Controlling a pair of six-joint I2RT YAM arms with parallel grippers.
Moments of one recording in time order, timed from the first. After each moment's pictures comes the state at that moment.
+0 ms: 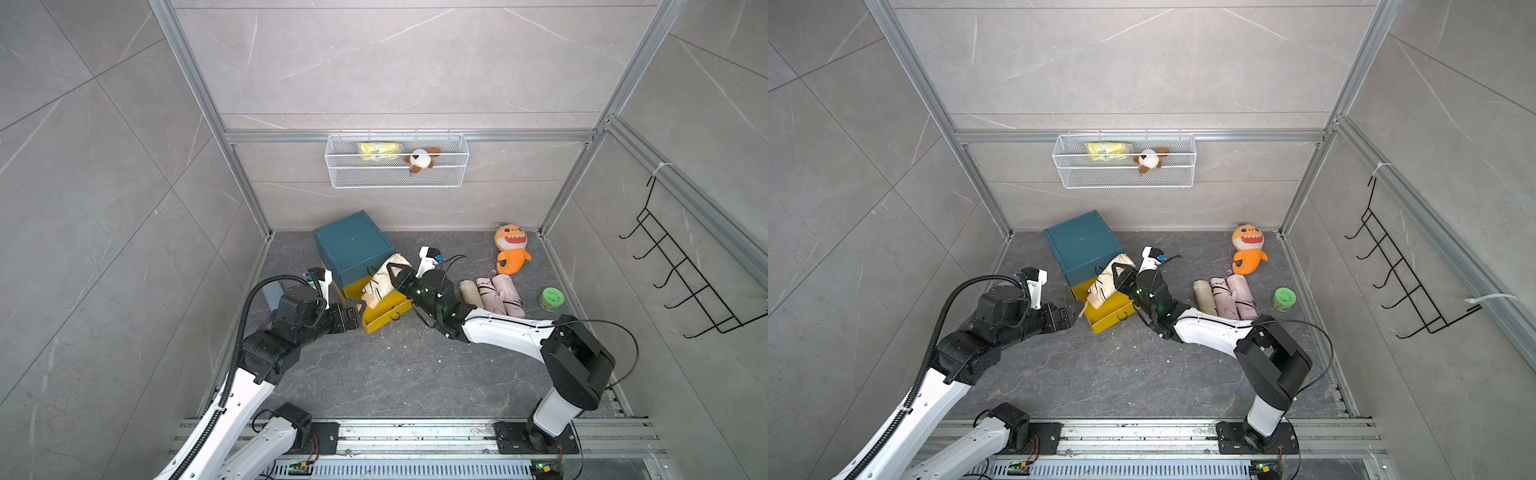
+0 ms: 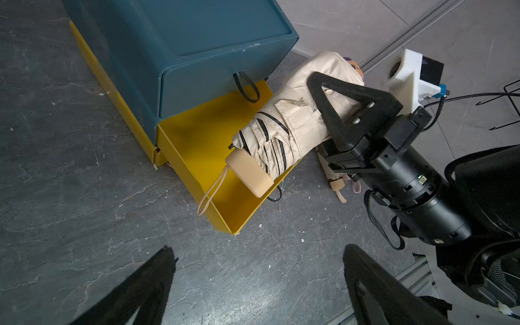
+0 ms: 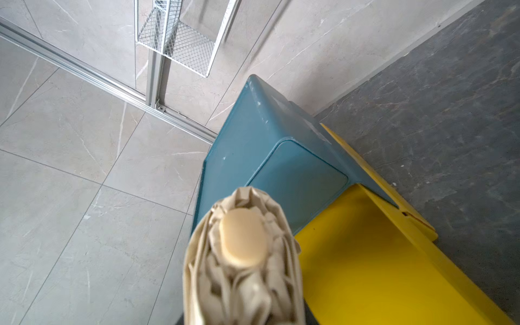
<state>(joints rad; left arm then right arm) -0.48 0.81 0.95 -0.74 0.14 -0.54 0.82 1.72 1.05 0.55 0.20 1.03</state>
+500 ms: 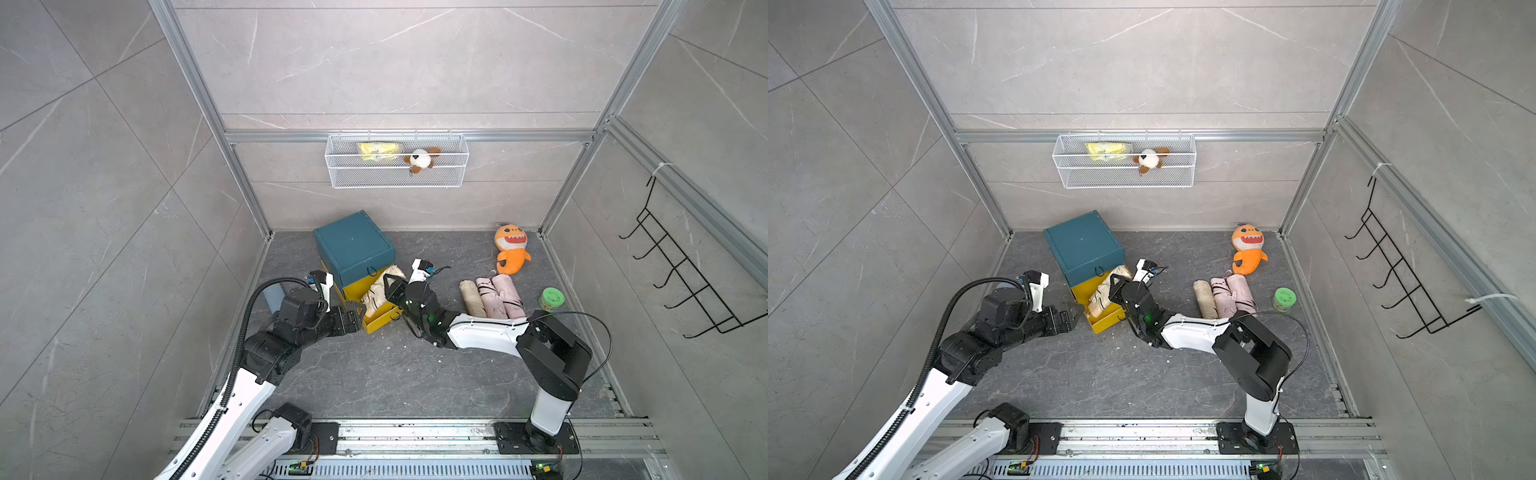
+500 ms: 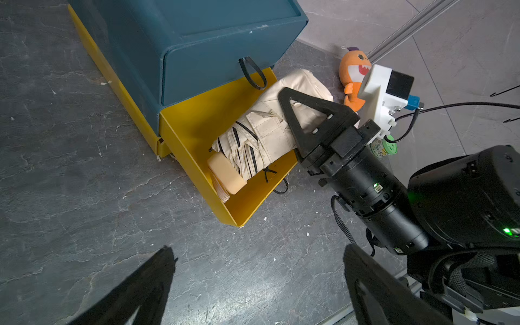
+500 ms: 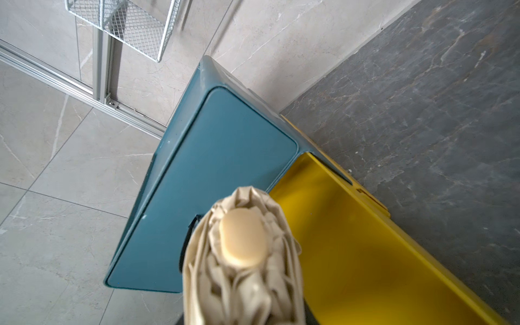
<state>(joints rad) -0.48 0.80 0.93 -0.75 0.14 -0.54 0.89 1.83 1.06 0.54 0.36 1.01</state>
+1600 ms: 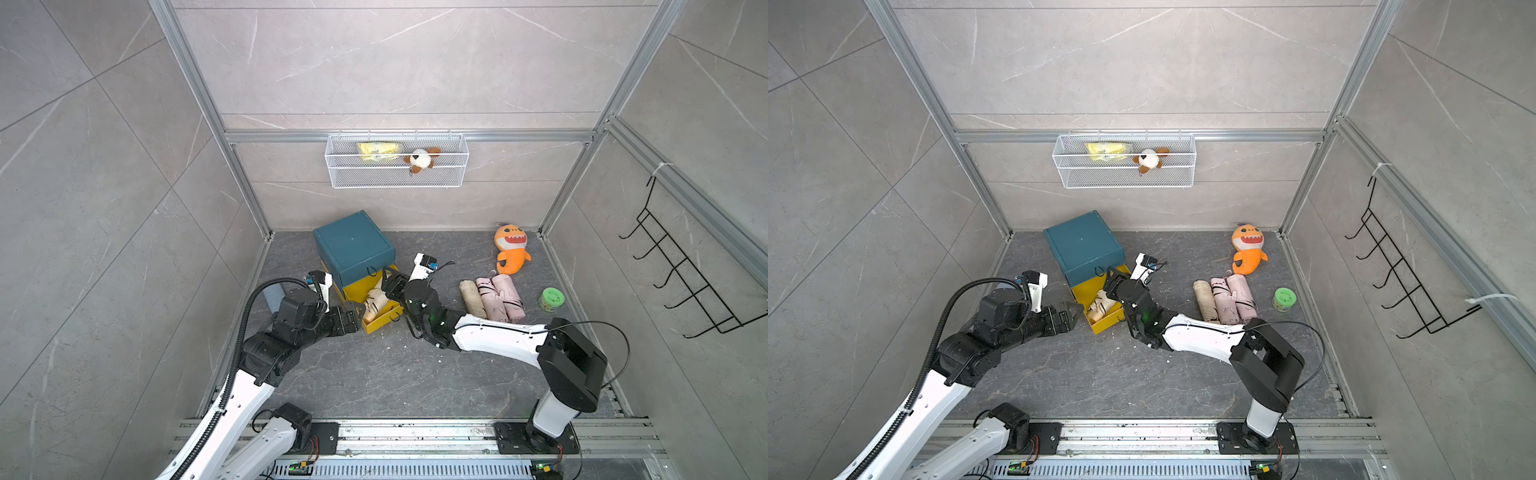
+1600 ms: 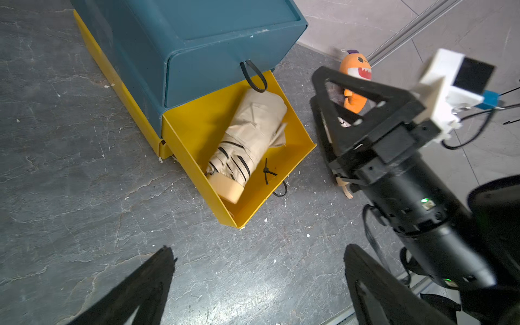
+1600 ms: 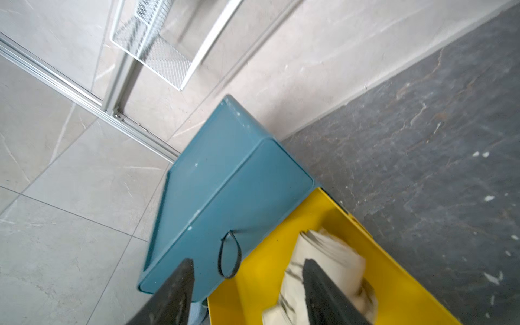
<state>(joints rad) -0.48 0.80 0.93 -0.75 0.12 -0.54 0.93 1.70 1.09 0.43 0.53 0.88</state>
